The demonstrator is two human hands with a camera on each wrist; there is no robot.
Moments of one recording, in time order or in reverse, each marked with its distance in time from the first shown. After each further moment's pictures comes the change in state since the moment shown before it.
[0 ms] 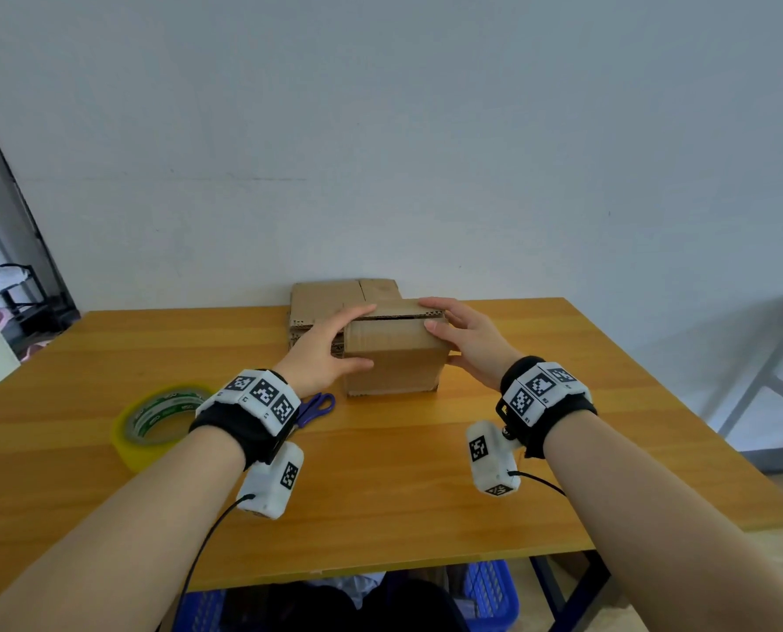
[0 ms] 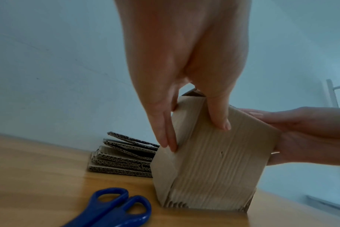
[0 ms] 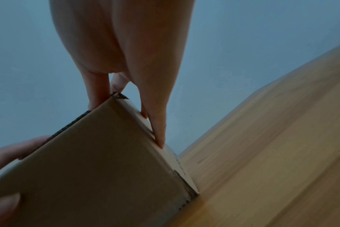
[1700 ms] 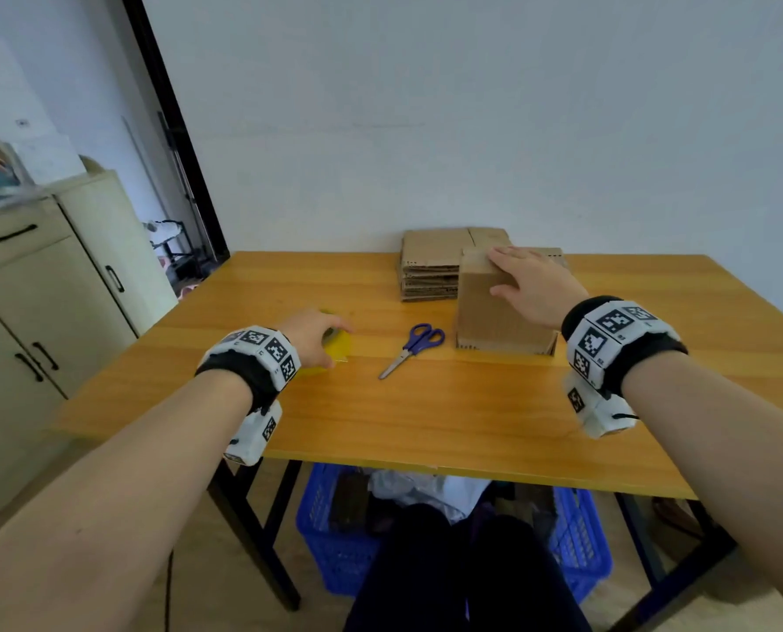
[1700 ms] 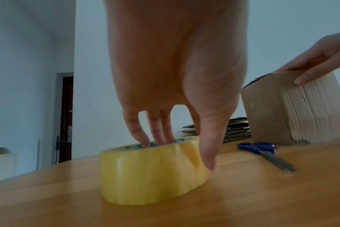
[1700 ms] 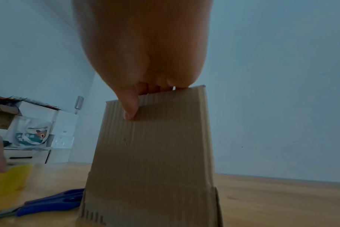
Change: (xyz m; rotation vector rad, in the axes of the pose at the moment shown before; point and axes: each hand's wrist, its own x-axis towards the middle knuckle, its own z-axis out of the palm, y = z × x) left_hand -0.109 -0.057 -0.088 0.752 -0.280 -0.495; right_hand -0.010 -0.021 0.064 -1.307 -0.093 -0.242
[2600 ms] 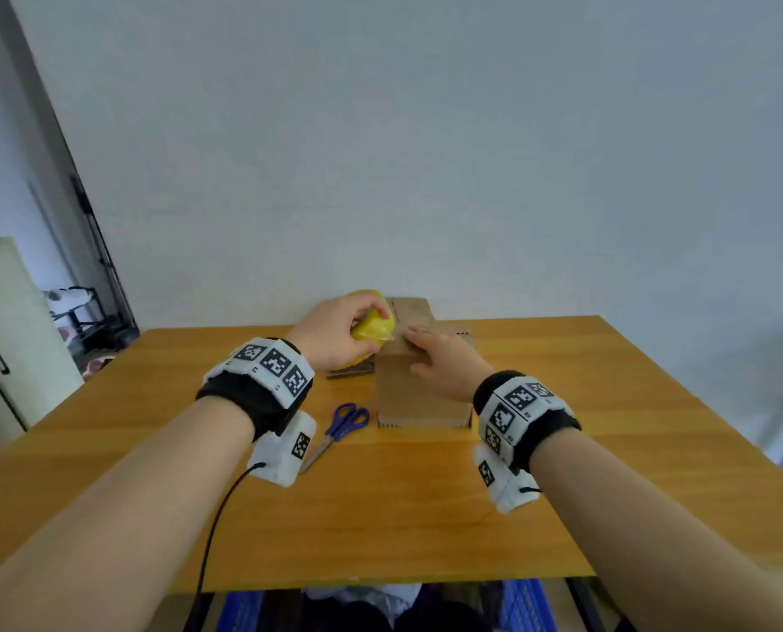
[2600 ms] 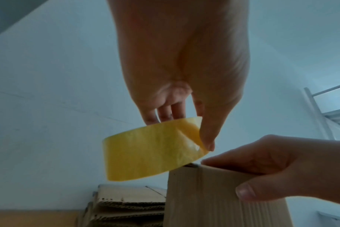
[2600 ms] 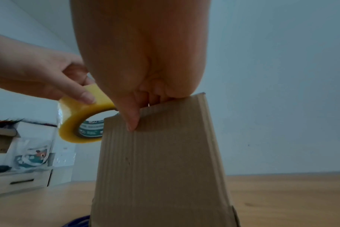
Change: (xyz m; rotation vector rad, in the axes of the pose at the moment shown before) left_hand 0.040 0.121 -0.081 -0.456 0.323 0.412; right_hand 0.004 -0.001 -0.011 0.153 -0.094 0.004
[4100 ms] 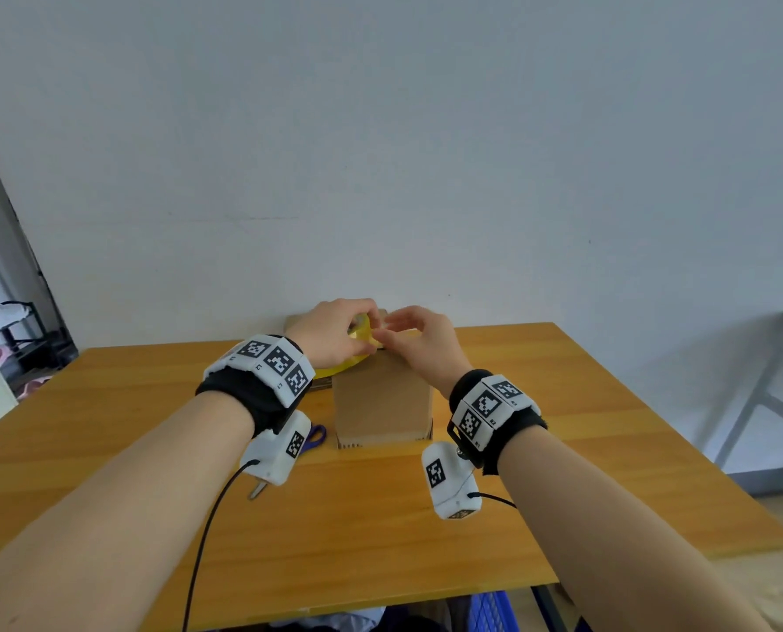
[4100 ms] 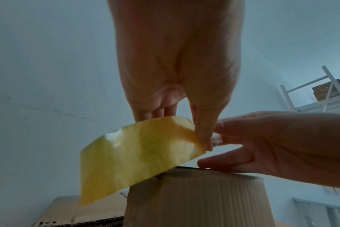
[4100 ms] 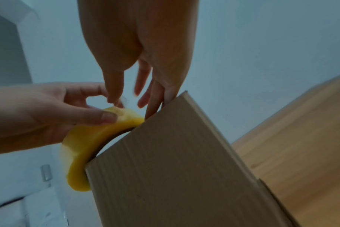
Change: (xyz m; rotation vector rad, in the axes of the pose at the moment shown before) left_hand 0.039 0.037 0.017 0.112 -0.049 0.028; right_hand 0.009 0.025 -0.011 0.821 0.453 0.153
